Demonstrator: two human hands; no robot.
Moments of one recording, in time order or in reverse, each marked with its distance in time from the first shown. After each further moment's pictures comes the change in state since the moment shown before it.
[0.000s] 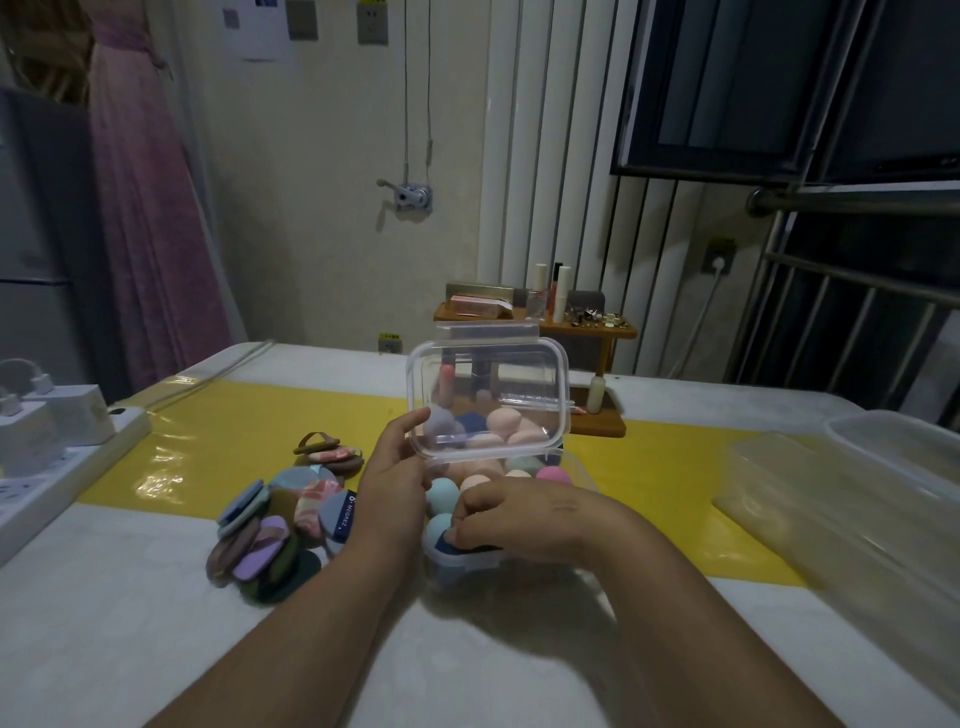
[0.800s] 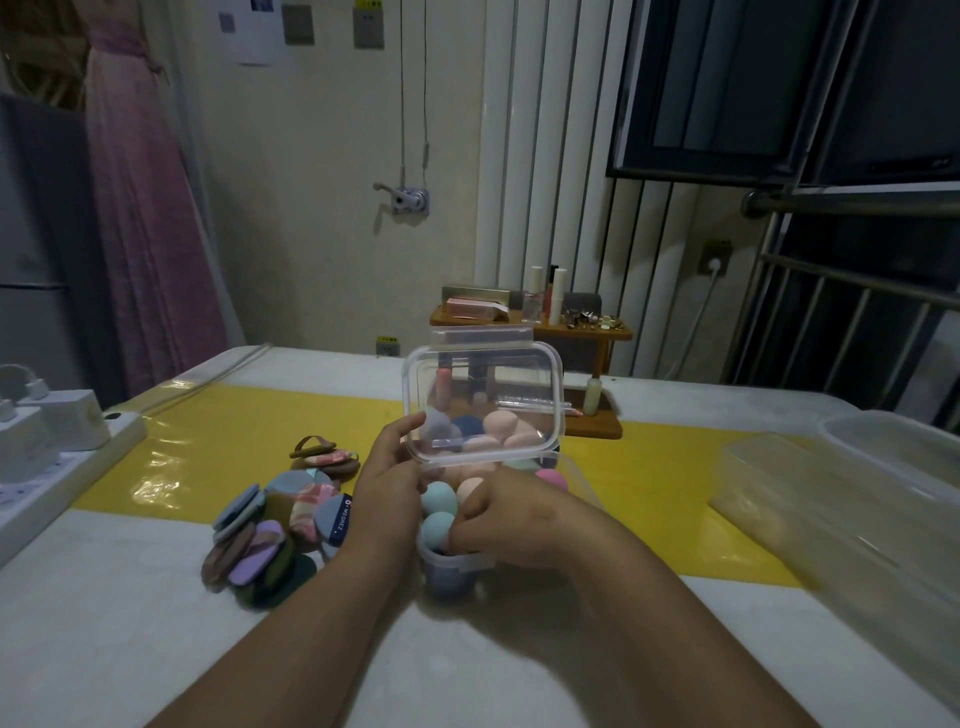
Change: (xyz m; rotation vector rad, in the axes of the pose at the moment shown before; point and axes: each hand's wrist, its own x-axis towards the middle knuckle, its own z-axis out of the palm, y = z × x) left_hand -0.004 0.004 0.003 0.021 0.010 0.003; right_hand 0.011 0.006 0.010 0.075 0.131 0.011
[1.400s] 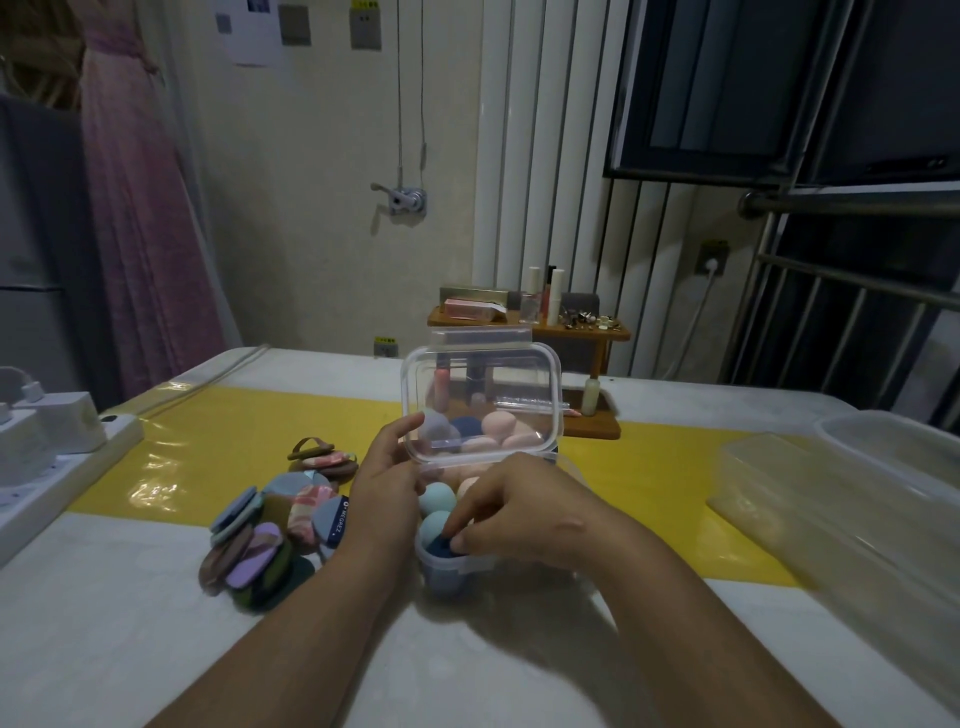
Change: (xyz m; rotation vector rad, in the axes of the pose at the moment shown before) left_hand -0.001 0.001 -0.002 0.001 0.001 -0.034; right_hand -0.001 0.010 -0.005 0.007 0.099 -0.144
